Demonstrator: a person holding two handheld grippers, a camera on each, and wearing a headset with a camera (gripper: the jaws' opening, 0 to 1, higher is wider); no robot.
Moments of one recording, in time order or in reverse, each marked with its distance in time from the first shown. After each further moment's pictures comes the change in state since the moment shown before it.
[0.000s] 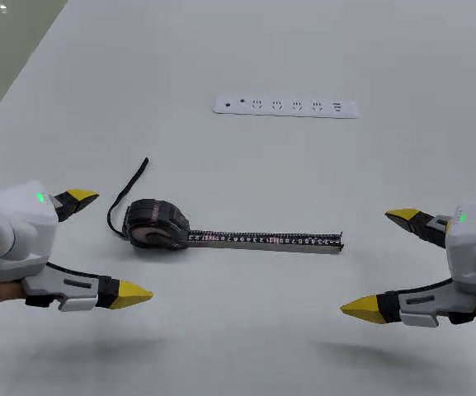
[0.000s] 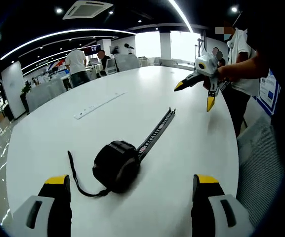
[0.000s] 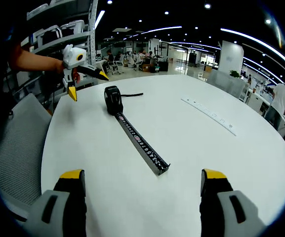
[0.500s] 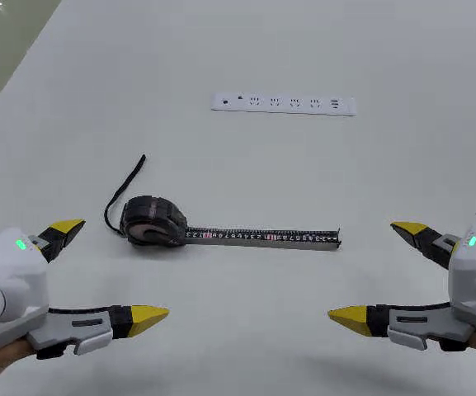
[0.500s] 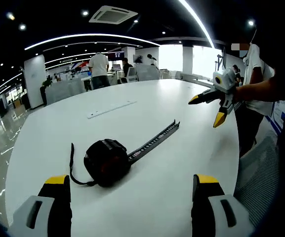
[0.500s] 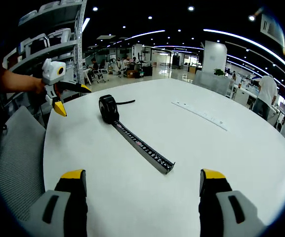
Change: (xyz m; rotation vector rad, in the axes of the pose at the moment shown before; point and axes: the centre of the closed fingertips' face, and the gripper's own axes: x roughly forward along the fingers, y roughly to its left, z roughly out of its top) left arm -0.012 -0.026 -0.002 -0.120 -0.065 0.102; right arm -0.007 0.012 0.004 0.077 -0.040 -0.092
